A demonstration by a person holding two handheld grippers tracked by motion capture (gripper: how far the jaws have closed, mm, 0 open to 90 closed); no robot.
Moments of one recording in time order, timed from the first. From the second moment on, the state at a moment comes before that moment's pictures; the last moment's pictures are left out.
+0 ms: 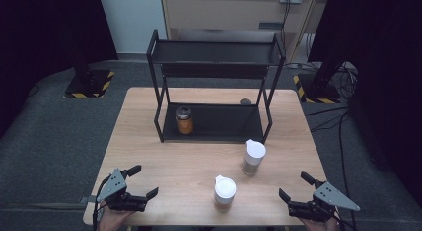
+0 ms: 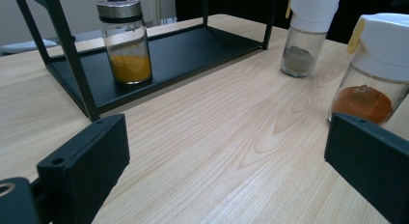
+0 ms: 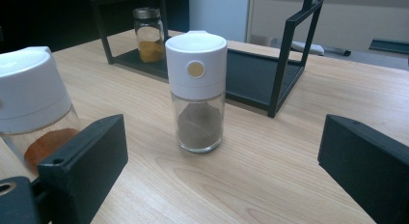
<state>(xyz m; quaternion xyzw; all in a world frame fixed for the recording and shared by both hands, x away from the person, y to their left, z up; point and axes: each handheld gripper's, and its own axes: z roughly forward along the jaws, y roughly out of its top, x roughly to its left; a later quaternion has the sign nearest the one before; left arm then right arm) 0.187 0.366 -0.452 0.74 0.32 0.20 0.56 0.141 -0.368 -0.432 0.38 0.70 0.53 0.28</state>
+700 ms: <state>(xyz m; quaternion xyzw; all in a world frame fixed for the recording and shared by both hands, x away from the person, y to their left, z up) 0.190 0.366 -0.452 0.74 0.31 0.20 0.56 0.146 -0.361 -0.406 0.38 0.71 0.54 0.26</state>
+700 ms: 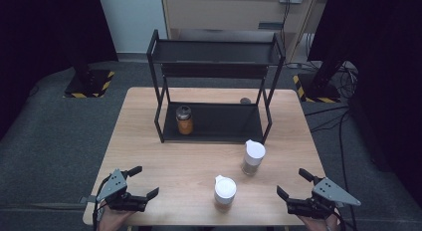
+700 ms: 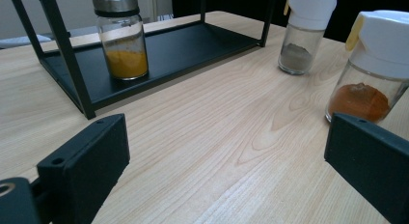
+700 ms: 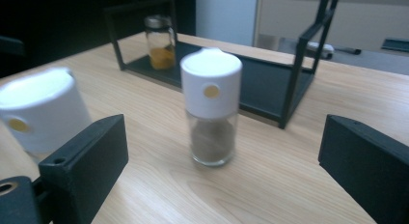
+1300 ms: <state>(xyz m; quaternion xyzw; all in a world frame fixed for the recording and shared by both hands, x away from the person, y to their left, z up) 0.190 0.367 -0.453 0.74 0.32 0.19 0.56 0.155 -0.329 -0.363 0.35 0.74 0.53 0.22</state>
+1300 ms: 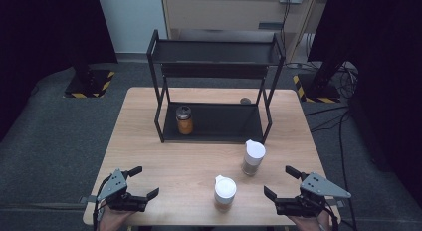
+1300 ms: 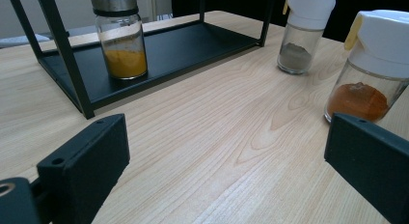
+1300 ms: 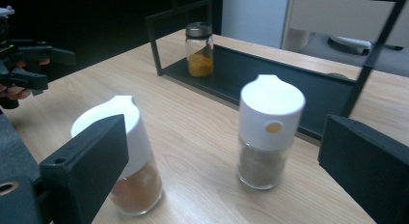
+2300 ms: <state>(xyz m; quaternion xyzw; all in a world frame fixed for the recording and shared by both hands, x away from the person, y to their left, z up) 0.189 0.368 -0.453 0.74 0.32 0.19 0.56 0.197 -0.241 -0.354 0.28 0.80 0.51 0.14</state>
